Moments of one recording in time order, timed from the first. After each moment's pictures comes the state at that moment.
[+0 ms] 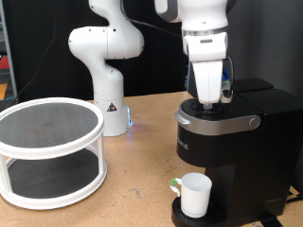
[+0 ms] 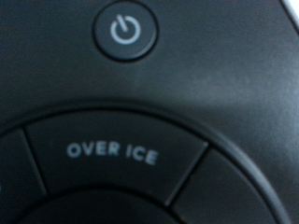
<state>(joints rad) -0.14 -0.11 0.33 -2.23 0.16 2.23 -0.26</state>
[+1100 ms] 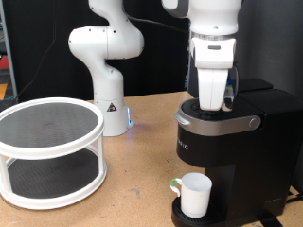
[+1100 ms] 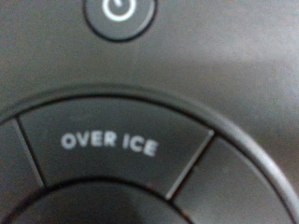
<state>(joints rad) -0.13 -0.02 0.33 -2.10 0.09 2.04 -0.19</state>
